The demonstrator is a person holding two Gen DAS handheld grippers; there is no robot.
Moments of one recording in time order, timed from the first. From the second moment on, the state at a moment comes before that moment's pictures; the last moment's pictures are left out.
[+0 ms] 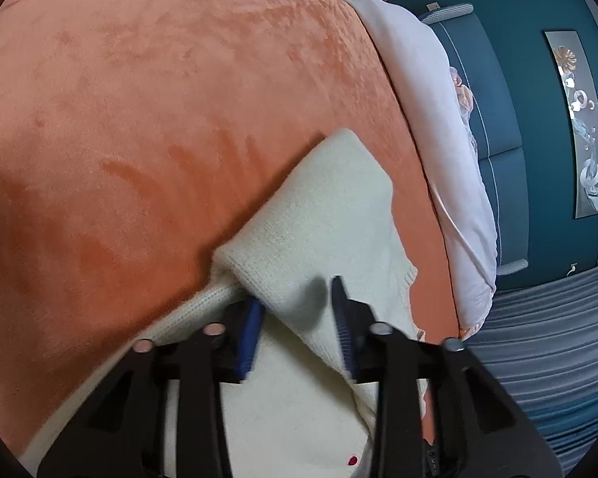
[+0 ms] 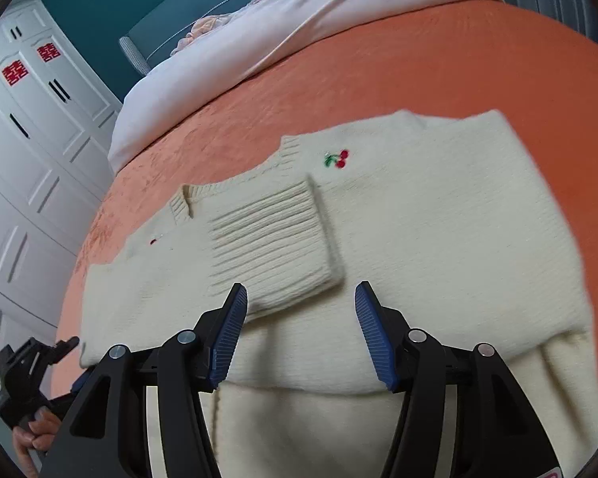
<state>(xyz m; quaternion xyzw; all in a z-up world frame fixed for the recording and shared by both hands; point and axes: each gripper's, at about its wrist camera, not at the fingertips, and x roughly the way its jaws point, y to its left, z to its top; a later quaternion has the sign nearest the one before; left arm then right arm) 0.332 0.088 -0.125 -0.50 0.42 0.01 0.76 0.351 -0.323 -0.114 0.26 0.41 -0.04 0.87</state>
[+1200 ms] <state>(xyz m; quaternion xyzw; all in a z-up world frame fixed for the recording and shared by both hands) 0.327 0.055 -0.144 -0.34 0.39 -0.06 0.85 0.299 -0.340 -0.093 0.24 0.31 -0.06 0.92</state>
